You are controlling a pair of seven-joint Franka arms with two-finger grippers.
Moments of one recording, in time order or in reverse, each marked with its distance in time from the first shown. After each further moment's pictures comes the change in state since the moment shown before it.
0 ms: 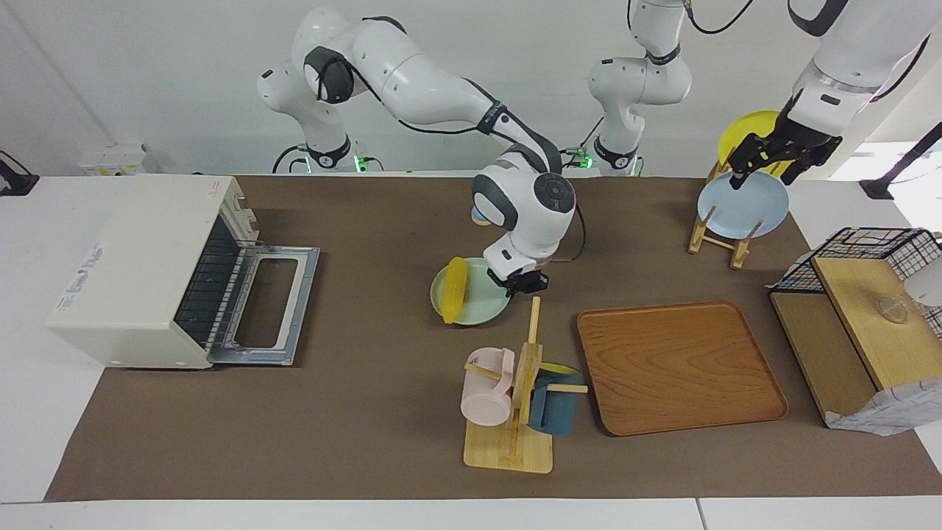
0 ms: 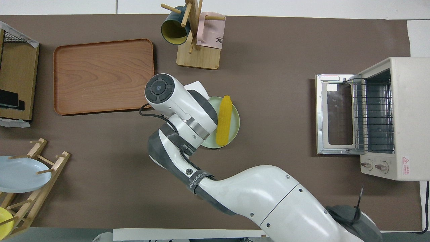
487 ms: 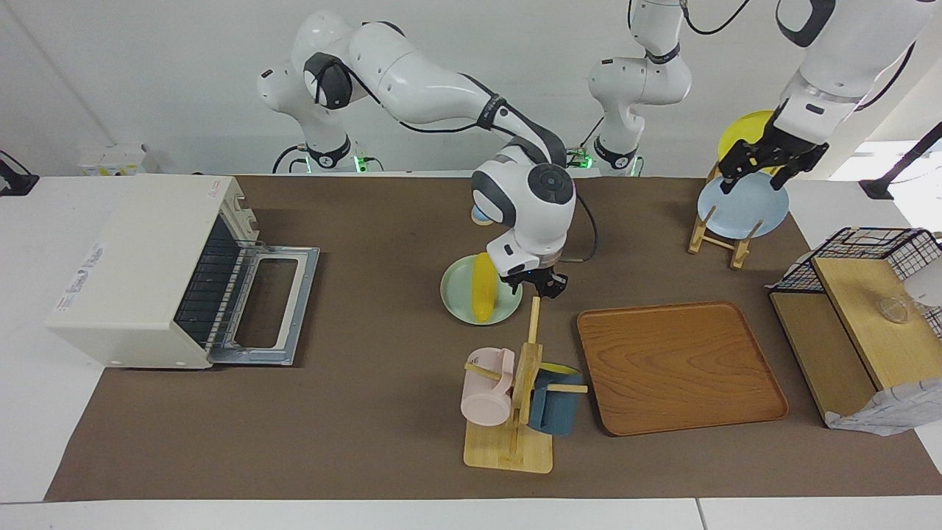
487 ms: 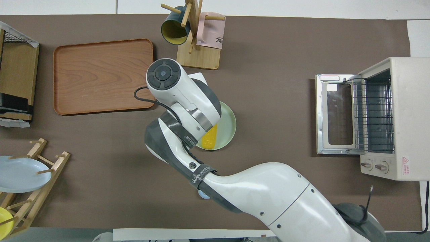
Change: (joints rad) left arm -0.021 -0.054 -0.036 -0.160 -0.003 0.111 -0.019; right arm -0.055 -0.040 -0.004 0.118 0.061 -0.050 0.034
